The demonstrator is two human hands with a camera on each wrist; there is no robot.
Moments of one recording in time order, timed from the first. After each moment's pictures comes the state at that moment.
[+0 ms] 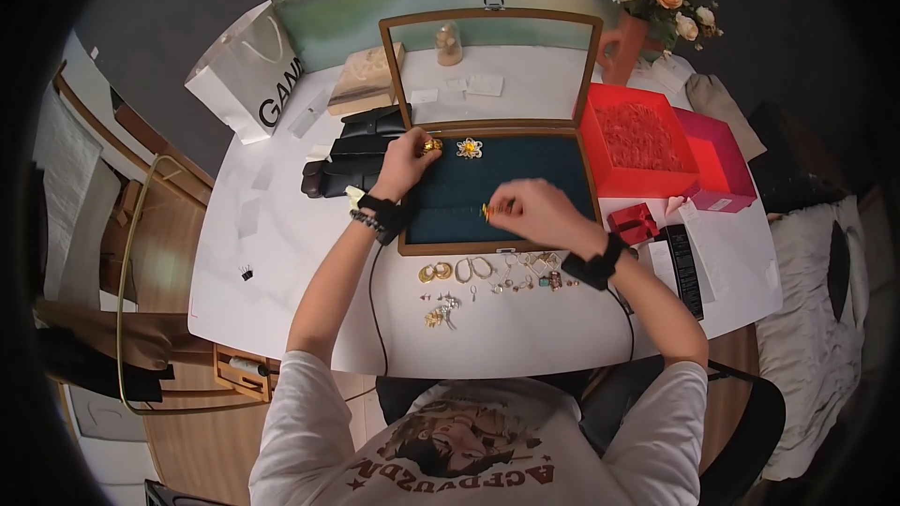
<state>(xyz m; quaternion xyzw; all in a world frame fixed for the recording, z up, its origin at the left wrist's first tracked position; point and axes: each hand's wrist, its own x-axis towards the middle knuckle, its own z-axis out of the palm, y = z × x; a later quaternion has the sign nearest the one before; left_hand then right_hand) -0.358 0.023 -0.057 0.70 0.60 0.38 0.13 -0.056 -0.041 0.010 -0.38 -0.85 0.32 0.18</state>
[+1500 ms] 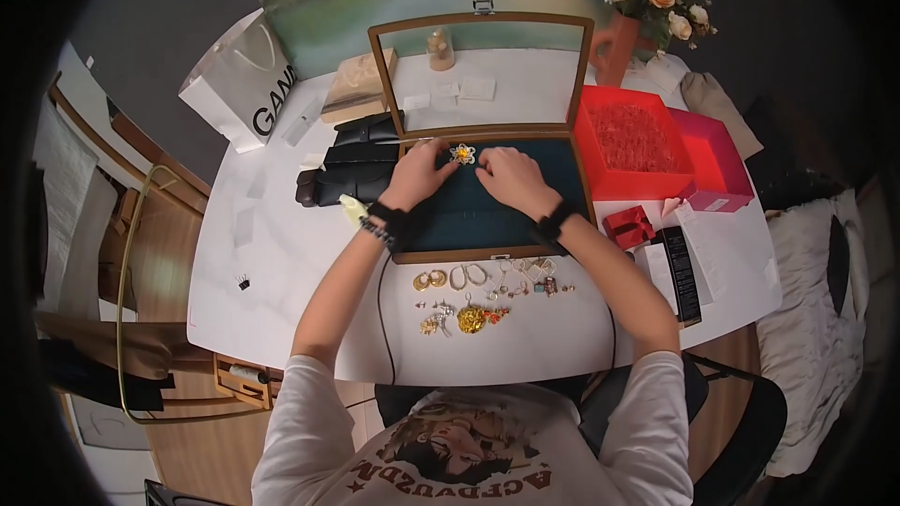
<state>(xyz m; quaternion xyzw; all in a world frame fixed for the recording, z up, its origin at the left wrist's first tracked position) -0.317 0.014 -0.043 0.74 0.58 0.32 0.09 -0.098 0.029 -0.021 -0.47 -0.84 0.17 0.20</state>
